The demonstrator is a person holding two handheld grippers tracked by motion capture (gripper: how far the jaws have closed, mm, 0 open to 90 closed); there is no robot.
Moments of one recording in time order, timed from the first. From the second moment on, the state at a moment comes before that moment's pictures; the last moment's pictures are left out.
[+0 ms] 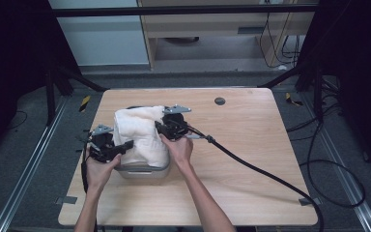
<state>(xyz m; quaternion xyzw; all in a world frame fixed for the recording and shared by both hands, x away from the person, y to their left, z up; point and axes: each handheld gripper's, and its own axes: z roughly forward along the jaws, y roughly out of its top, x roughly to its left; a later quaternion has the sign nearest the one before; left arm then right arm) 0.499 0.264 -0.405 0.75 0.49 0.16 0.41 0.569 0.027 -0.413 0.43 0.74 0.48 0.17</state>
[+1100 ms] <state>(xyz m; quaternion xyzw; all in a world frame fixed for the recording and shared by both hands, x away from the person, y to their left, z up) 0.478 0.266 -0.371 0.72 0.46 0.23 0.46 0.549 -0.016 -0.382 0.40 0.72 0.51 0.22</state>
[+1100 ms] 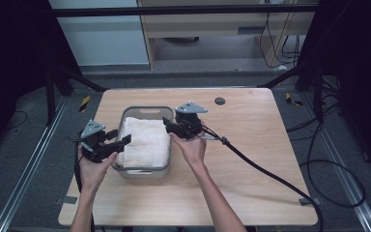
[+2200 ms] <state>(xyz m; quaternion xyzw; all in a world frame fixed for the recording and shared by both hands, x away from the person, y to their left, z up) 0.443 0.286 -0.404 0.71 0.45 0.26 0.47 0.465 -0.233 -0.413 0.42 0.70 0.51 0.26</state>
